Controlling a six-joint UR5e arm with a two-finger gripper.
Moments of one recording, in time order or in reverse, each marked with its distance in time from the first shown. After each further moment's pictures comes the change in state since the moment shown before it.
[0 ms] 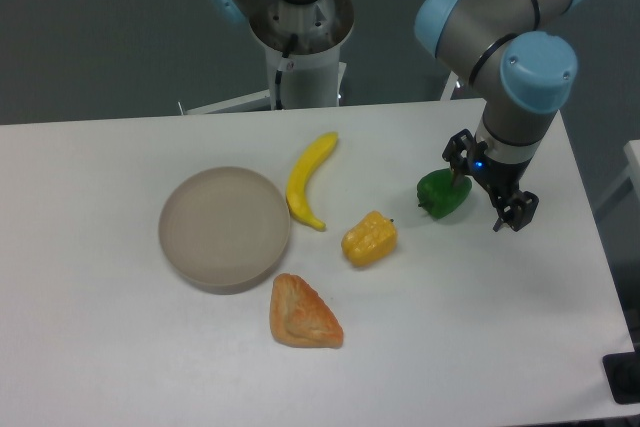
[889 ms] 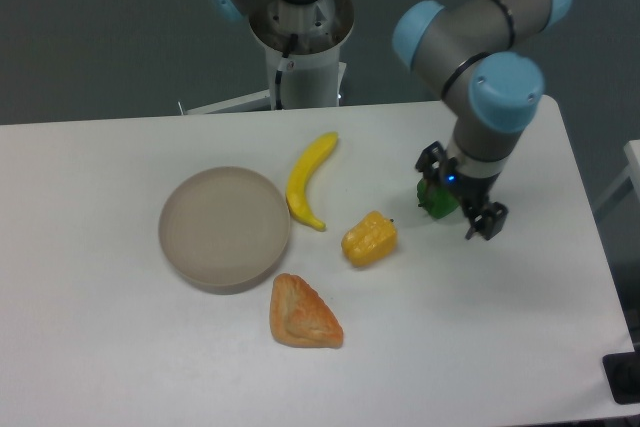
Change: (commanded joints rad) arm -0.097 -0.002 -0.124 0.126 -0.003 -0.169
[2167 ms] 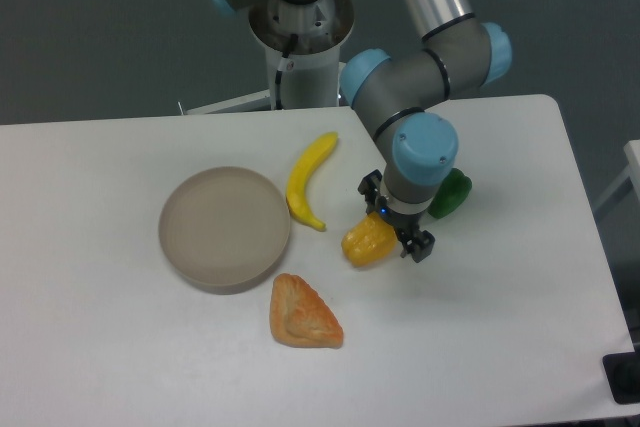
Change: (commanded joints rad) arm -0.090 -0.041 -0.115 0.000 0.011 -0.026
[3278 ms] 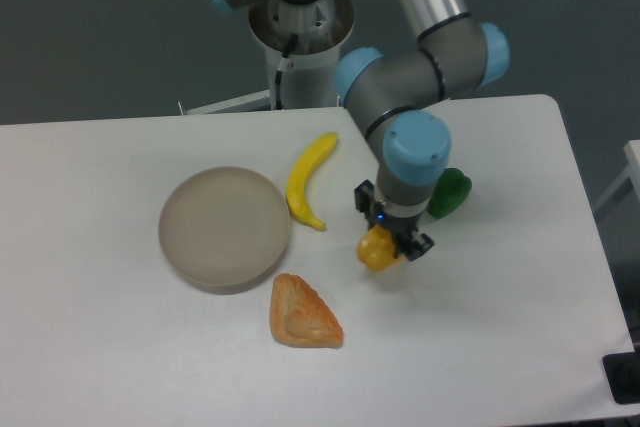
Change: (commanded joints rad) arm 0.055 0.015 0.178 -0.052 0.000 -0.106
